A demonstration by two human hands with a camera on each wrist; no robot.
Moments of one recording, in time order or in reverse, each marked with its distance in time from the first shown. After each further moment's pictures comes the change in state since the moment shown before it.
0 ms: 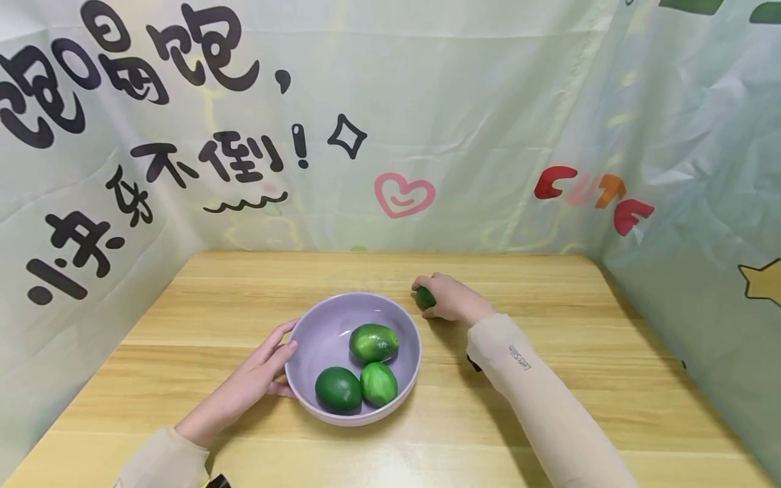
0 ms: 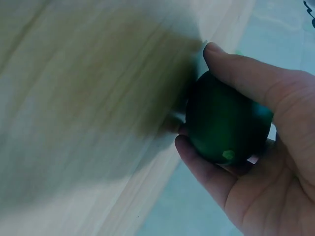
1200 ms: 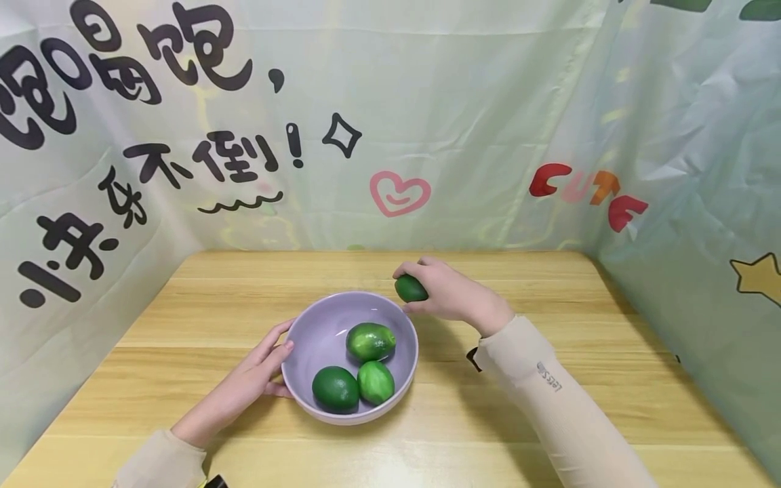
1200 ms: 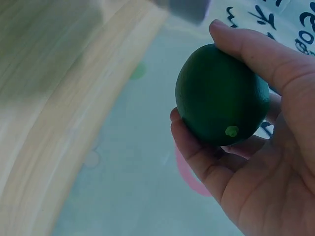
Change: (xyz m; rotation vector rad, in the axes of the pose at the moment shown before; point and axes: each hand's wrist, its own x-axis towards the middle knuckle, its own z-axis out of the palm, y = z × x) left_hand -0.001 0.001 0.000 -0.018 -0.019 0.015; right_hand -0.045 -0.056 -0.046 0.040 0.155 -0.112
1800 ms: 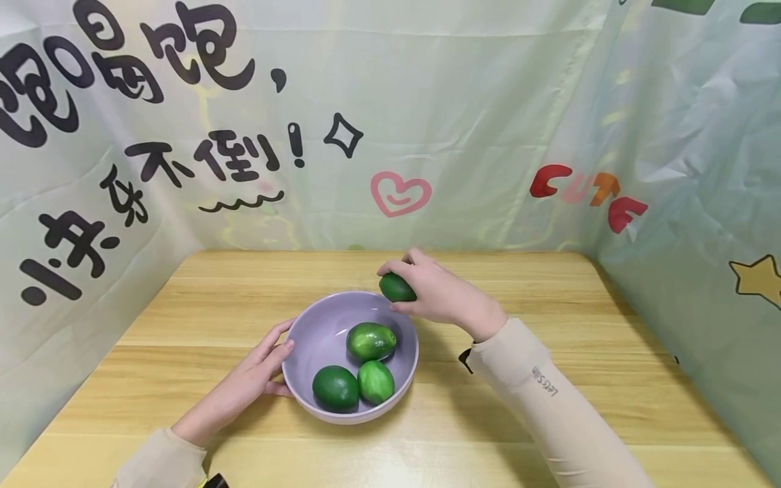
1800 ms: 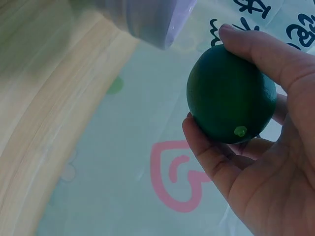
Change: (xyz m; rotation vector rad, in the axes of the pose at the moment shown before) left_hand 0.000 -0.001 -0.001 0.000 -0.005 0.004; right_hand -0.001 -0.025 -0.002 0.009 0.057 -0.063
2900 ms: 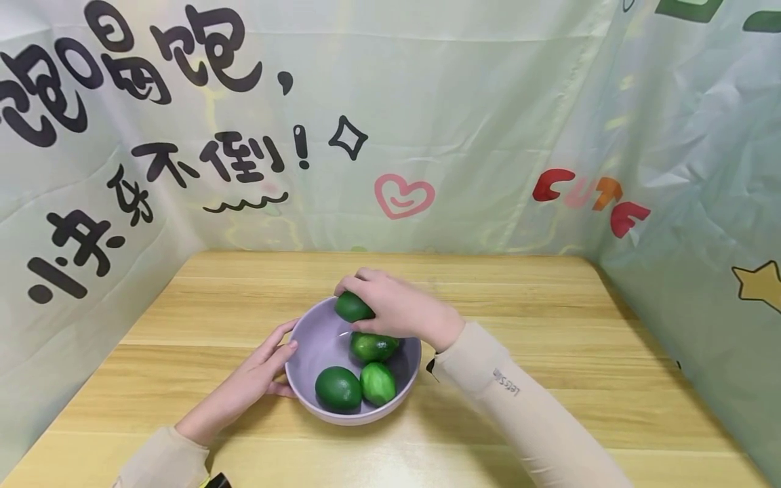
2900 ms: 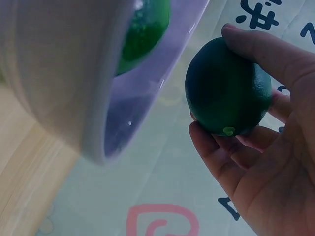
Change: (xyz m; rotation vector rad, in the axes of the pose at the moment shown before) left_hand -0.002 0.003 0.000 0.001 -0.009 0.003; right_hand 0.028 -0.048 0.024 -0.029 -0.074 -0.207
